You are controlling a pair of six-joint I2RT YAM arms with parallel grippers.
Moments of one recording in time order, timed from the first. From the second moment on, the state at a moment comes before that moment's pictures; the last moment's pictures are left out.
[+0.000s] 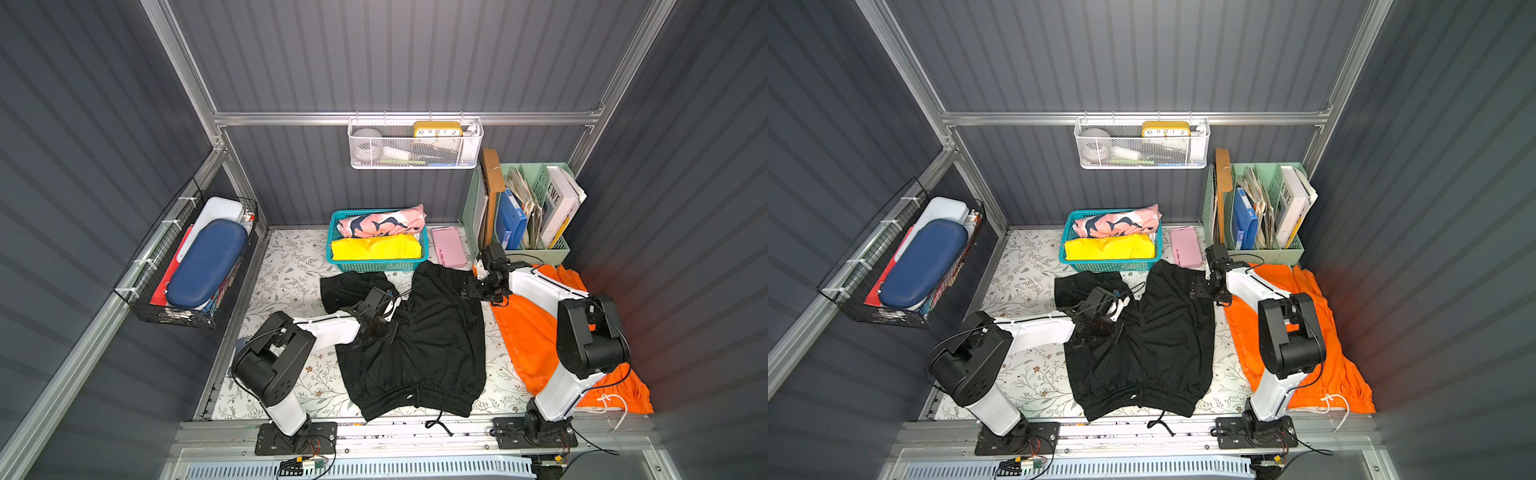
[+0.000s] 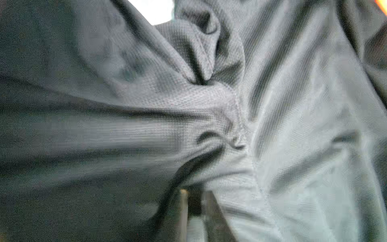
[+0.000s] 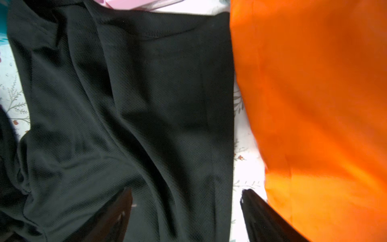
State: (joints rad) left arm -0.68 1.67 0.83 -0.16 0.22 -0.20; right arm 0.19 1.76 1.17 -0.58 -0.08 0.28
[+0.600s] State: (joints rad) left arm -0.96 1.63 1.04 -0.25 0.36 0.04; right arm 0.13 1.87 1.27 -0.64 -0.16 0.27
